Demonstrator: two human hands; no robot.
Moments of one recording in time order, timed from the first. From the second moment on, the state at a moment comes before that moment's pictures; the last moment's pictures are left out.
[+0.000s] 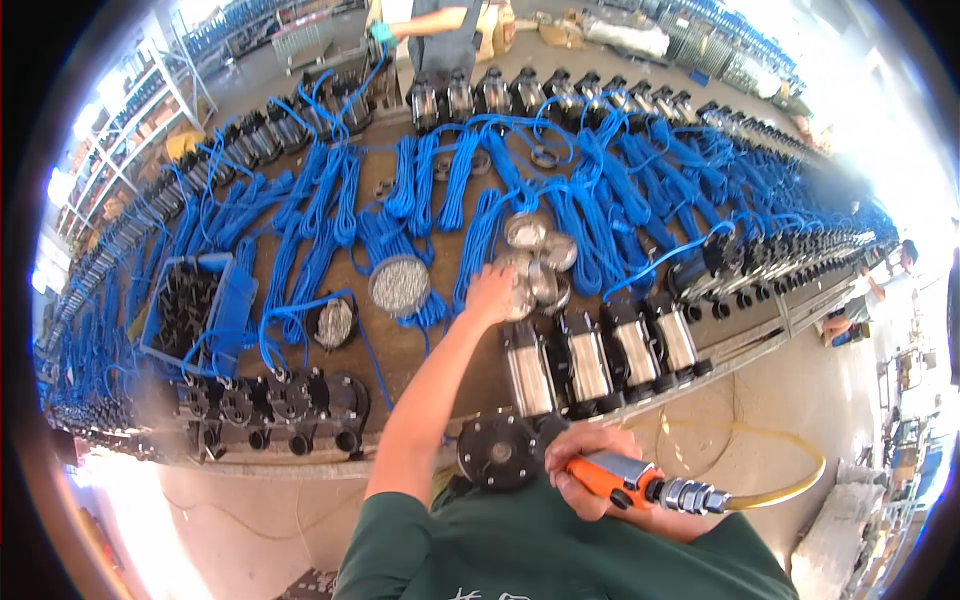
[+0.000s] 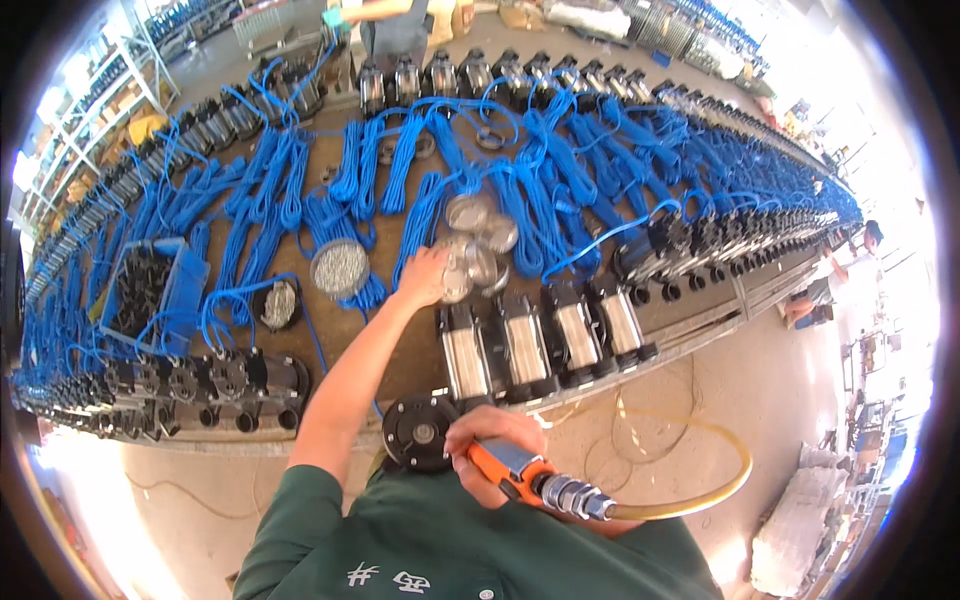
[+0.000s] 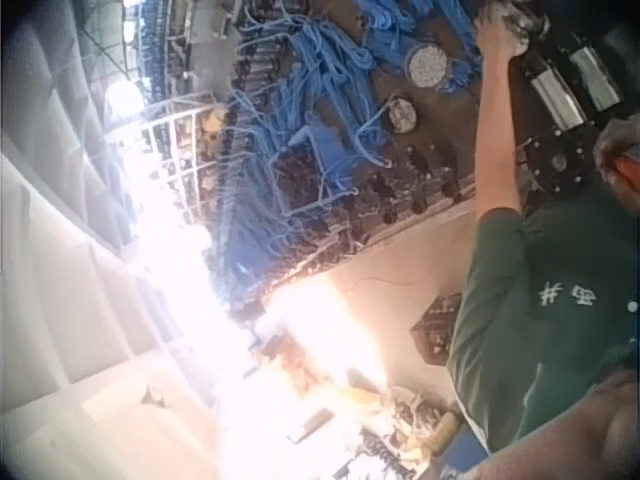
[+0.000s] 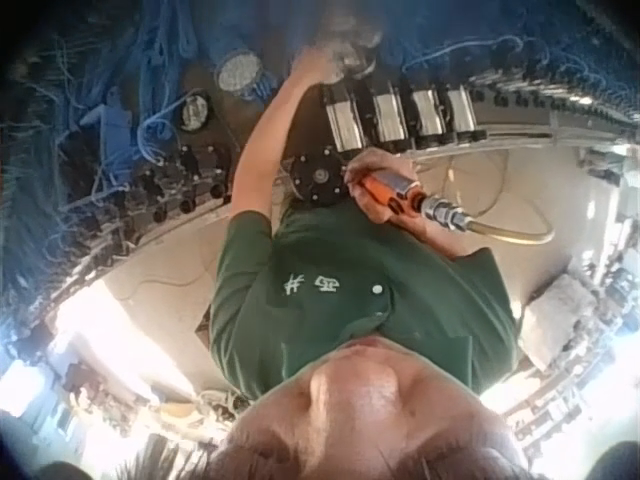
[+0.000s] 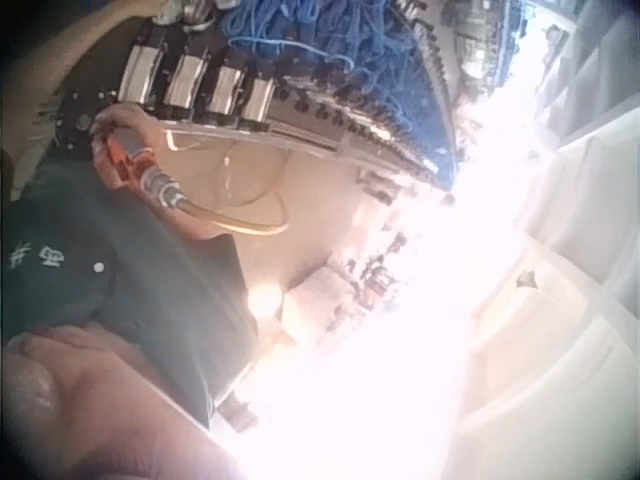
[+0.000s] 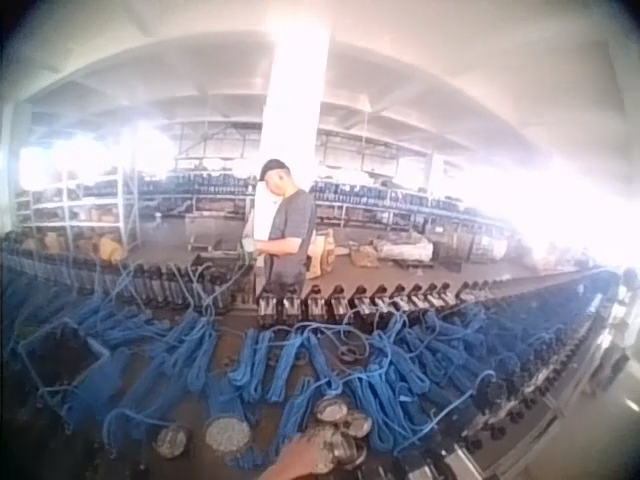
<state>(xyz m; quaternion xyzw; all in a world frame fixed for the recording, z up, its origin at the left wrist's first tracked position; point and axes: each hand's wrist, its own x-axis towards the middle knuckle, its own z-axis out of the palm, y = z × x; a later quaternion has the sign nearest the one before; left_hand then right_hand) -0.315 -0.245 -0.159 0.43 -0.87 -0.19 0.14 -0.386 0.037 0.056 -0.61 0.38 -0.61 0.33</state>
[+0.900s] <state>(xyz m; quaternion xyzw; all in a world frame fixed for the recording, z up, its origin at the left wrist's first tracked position) -0.229 0.005 0.025 0.27 -0.94 -0.20 0.10 -0.469 0.061 -0.018 -0.22 0.37 -0.80 0.41</state>
